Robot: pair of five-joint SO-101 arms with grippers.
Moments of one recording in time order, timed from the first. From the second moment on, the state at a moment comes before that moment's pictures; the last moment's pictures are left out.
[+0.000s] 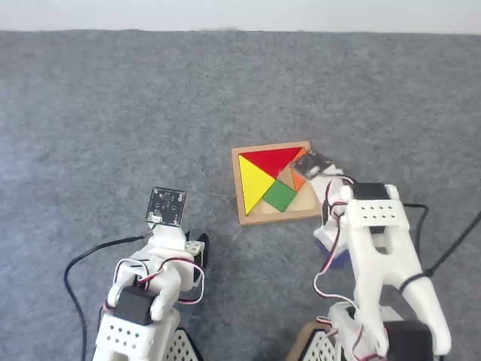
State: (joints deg) left arm 10.0 -102.7 97.1 72.0 13.3; right arm -6.4 -24.1 49.7 70.1 34.1
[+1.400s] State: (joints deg) left arm 10.0 -102.7 97.1 72.0 13.3; right arm -15.6 -16.1 47.9 73.8 32.4
